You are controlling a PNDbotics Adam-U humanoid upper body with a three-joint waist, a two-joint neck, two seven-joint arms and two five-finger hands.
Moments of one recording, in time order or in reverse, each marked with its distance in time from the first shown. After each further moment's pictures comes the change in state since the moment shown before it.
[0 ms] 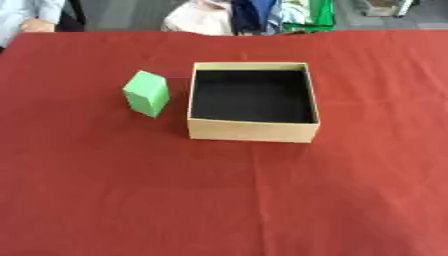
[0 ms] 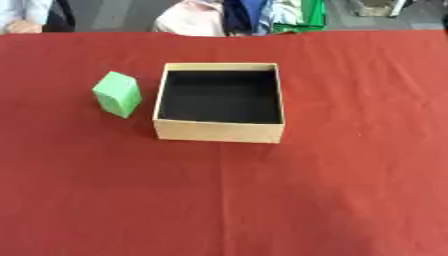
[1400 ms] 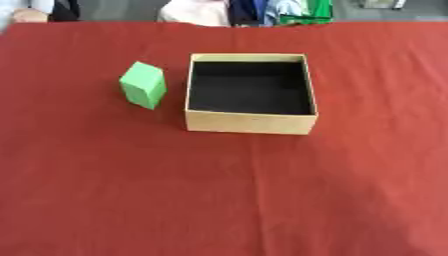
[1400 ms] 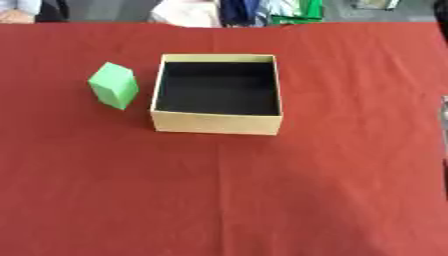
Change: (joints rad) left arm 0.336 -0.315 0.261 -0.616 0.425 0.373 0.657; right arm 0.017 0.001 -0.025 -0.001 0.004 0.008 -0.026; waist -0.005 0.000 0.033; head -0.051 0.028
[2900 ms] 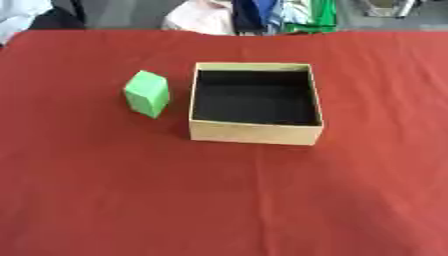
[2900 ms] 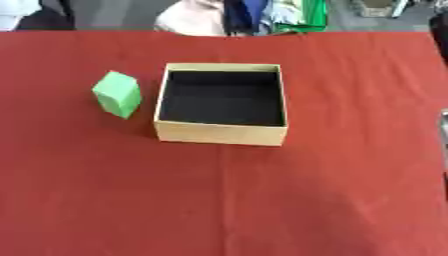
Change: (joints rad) left arm 0.082 -0.454 0.019 -0.094 0.105 -0.114 0.009; right arm 0.000 -0.008 -0.007 0.006 -0.004 0.001 -0.011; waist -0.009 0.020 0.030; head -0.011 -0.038
